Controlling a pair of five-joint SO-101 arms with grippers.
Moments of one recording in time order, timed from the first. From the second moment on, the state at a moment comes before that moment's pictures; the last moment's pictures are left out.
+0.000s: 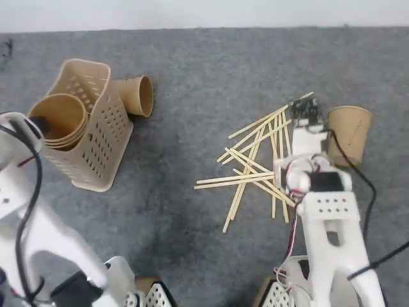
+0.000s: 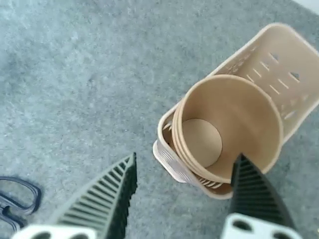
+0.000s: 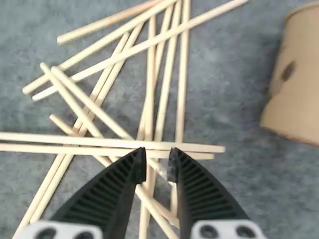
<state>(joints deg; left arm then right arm) -40.6 -20.9 -9.8 99.0 9.6 -4.9 -41.5 57.1 52.0 4.5</state>
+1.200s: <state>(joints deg) -34.0 9.0 -16.3 94.4 -10.4 -5.8 -42.9 70.9 37.9 4.3</state>
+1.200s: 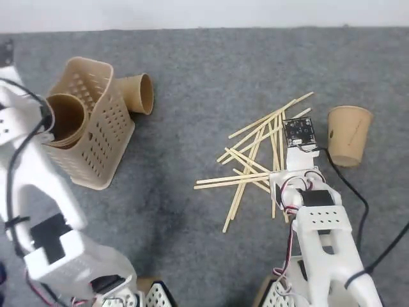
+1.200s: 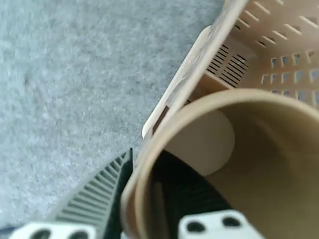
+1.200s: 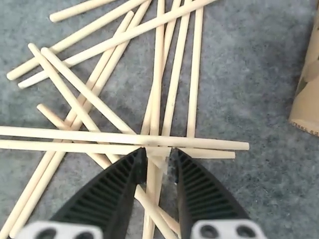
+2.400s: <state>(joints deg) 0.5 19.7 -33.0 98.2 -13.6 -5.8 -42.9 72.3 35.9 4.3</state>
